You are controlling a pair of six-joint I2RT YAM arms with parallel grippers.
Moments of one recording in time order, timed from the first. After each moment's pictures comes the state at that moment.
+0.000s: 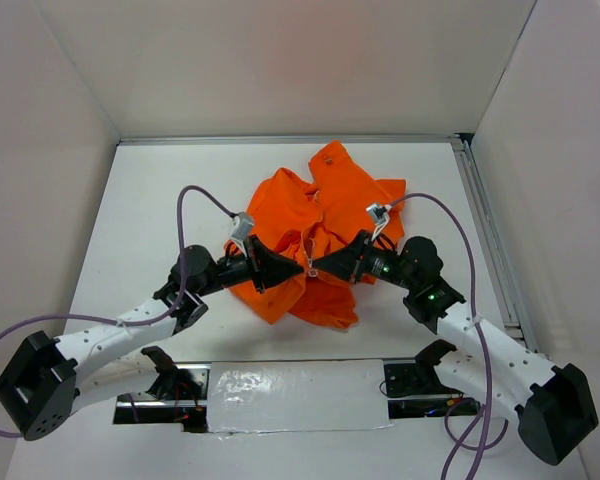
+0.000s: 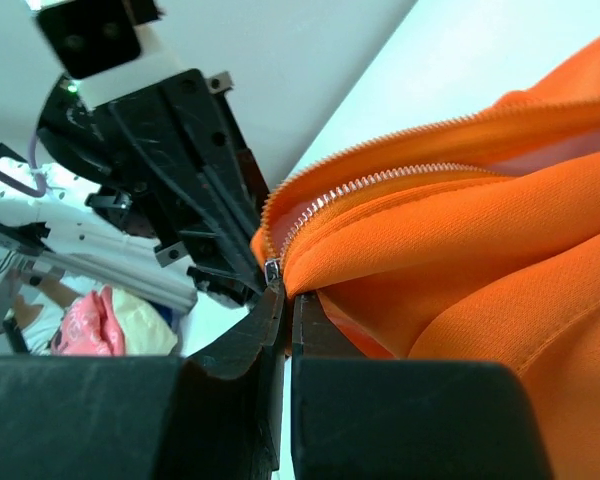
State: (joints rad) left arm -0.70 1.05 0.48 0.68 0.51 -0.66; right arm 0.54 0.83 0.46 0.42 -0.56 0.85
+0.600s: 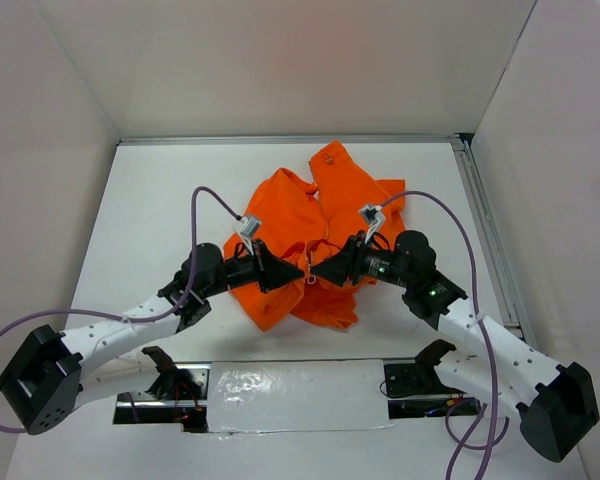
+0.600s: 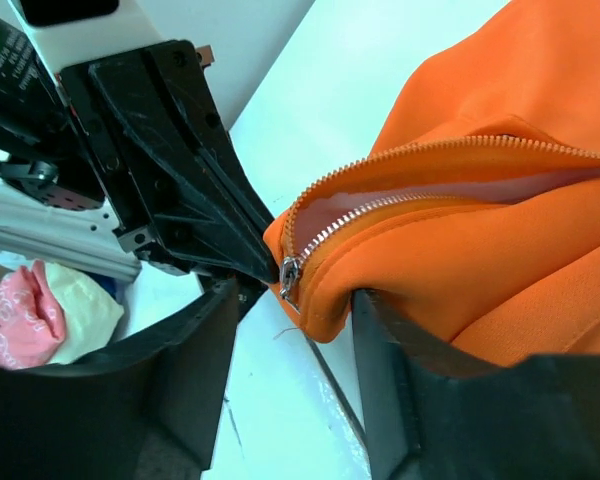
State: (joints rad) left arm -0.72 1.06 0.48 0.54 0.43 -0.72; right arm 0.58 0.85 0.54 0.16 -0.54 0.69
